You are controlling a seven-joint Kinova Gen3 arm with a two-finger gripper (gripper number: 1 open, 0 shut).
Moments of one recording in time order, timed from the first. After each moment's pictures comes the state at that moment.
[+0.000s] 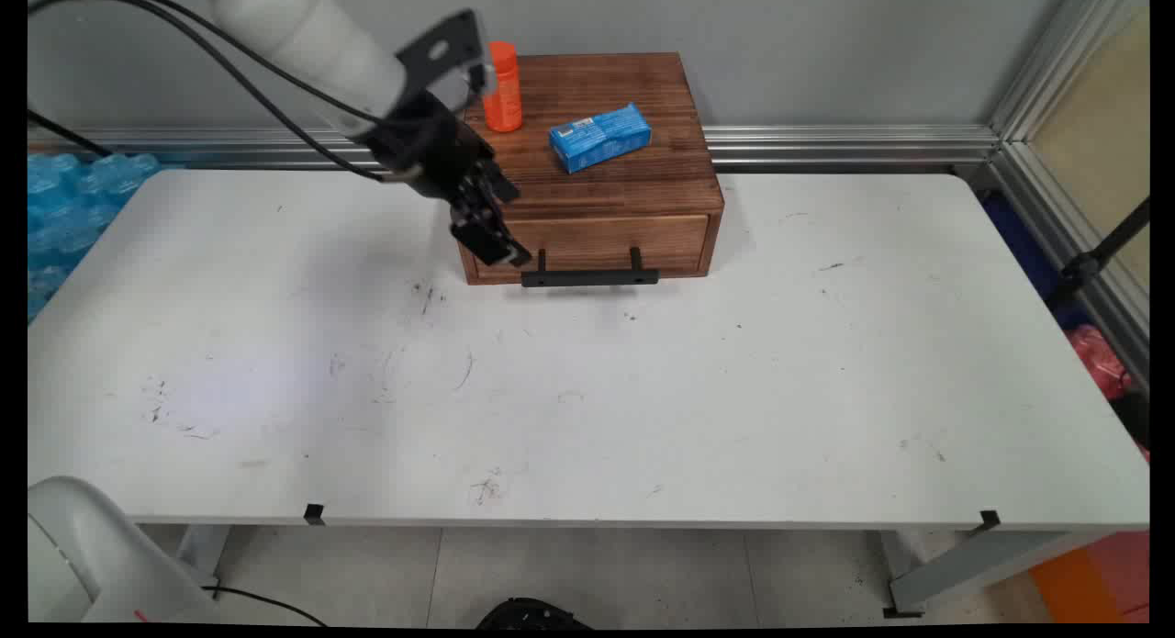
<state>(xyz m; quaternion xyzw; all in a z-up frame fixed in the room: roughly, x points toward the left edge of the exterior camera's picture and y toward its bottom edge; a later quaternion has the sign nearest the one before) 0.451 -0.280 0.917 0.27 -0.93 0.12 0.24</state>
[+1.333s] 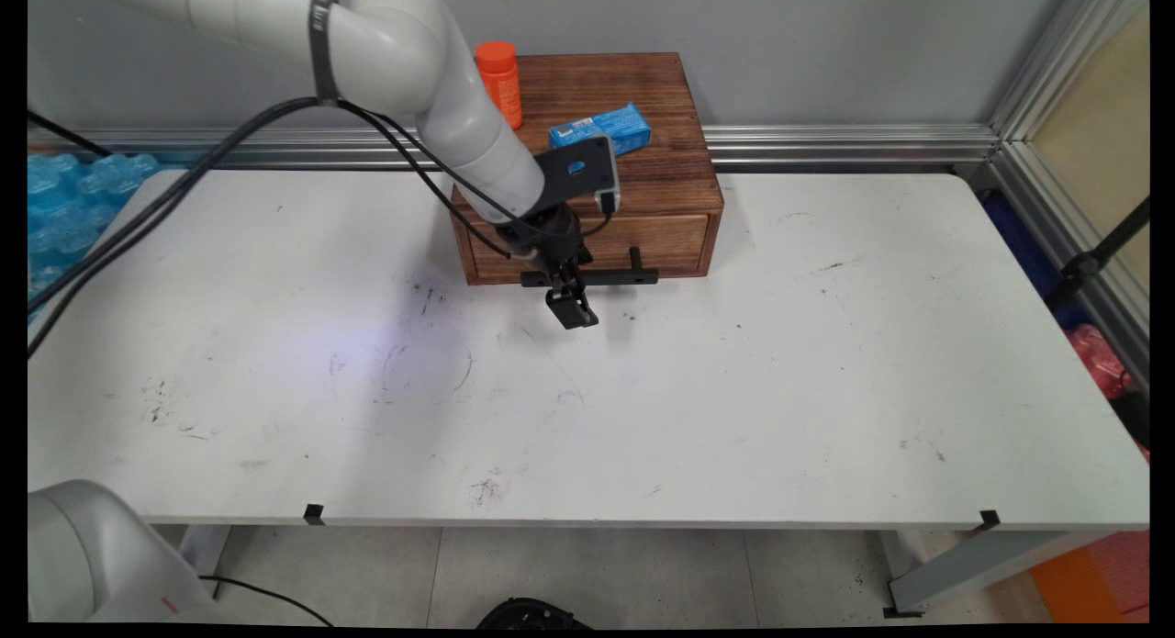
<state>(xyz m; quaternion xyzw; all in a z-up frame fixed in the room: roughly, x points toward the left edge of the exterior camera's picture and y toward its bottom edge) 0.364 -0.338 0.815 0.21 -0.96 0.11 0.17</state>
